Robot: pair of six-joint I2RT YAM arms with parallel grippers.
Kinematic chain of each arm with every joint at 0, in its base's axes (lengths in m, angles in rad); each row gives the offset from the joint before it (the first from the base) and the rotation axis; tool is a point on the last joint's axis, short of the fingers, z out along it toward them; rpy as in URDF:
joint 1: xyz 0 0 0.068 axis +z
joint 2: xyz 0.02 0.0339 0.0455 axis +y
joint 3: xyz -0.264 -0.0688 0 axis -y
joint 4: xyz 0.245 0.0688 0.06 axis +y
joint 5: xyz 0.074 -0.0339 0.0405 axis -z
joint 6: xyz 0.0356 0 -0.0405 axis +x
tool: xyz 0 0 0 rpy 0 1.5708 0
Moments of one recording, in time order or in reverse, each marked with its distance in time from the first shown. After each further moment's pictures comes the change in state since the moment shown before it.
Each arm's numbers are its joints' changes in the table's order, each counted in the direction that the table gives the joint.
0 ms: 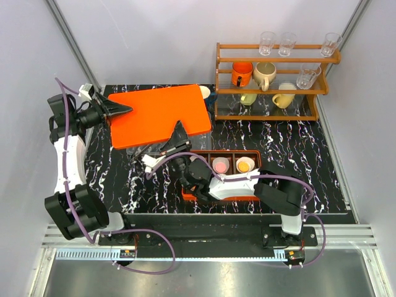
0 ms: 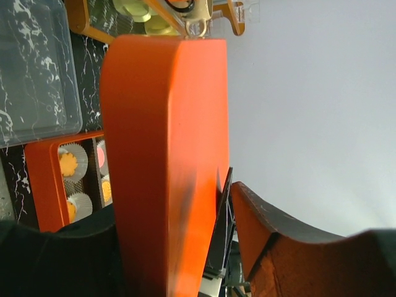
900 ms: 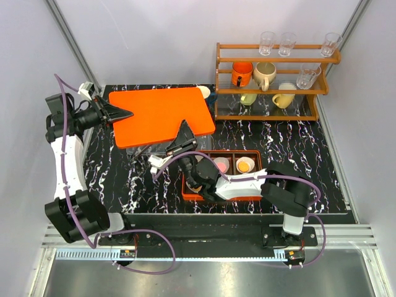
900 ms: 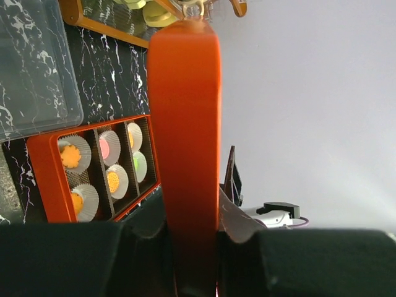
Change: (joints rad) left arm -0.003 -0.024 0.069 0.201 0.029 0.182; right arm -0.027 -0.076 -0.090 -0.016 -0.057 0.076
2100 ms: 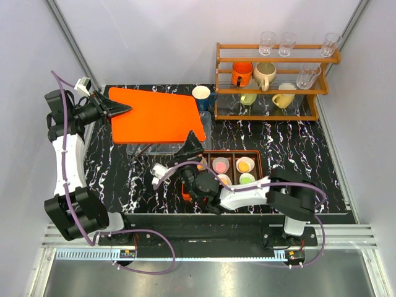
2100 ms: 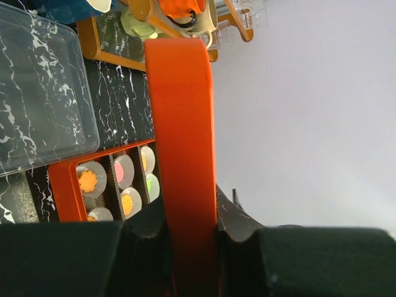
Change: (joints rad) left arm -0.006 0.017 -0.009 -0.177 -0.076 -0.093; right arm 0.101 -0.009 -0.114 0.023 0.162 0.235
